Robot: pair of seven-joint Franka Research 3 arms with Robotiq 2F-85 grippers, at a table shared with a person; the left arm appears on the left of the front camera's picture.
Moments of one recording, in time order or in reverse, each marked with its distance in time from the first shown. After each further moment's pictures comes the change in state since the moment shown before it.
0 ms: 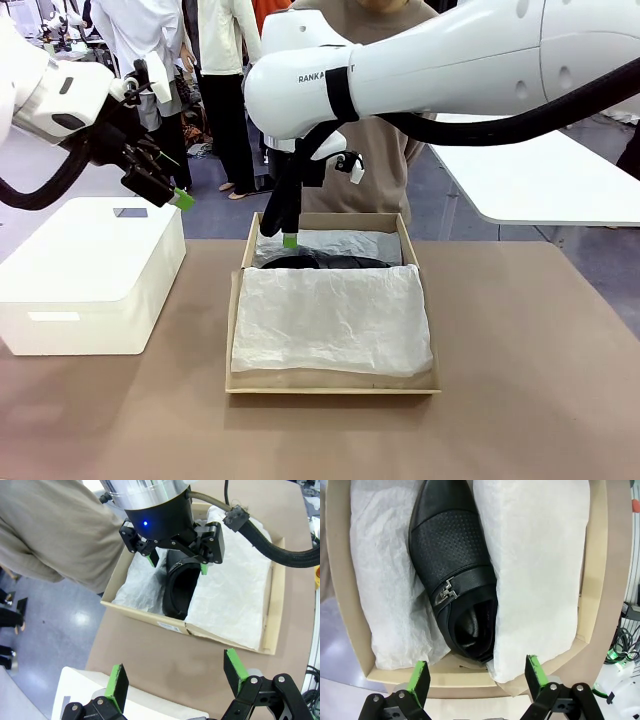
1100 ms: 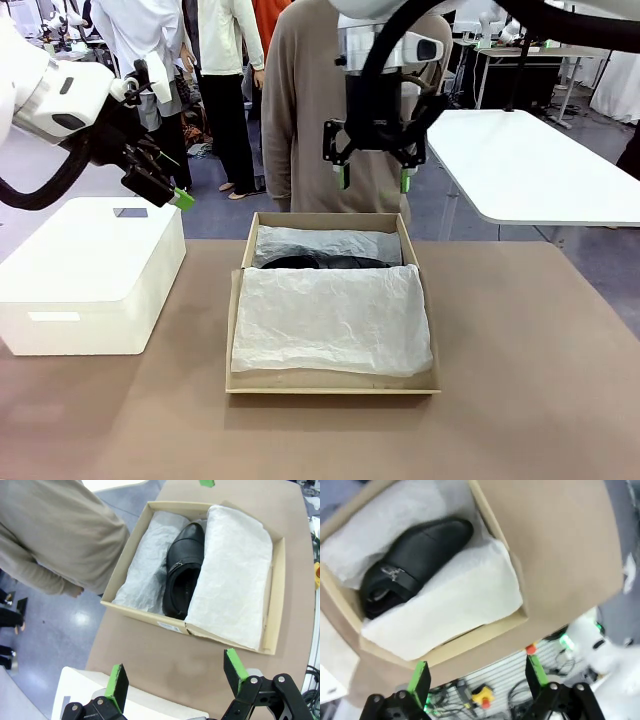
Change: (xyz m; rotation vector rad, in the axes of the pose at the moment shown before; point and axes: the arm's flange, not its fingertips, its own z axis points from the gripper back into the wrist) left arm 0.000 0.000 0.000 0.000 0.000 0.000; right arm 0.115 -0.034 0.118 -0.175 -0.030 1.181
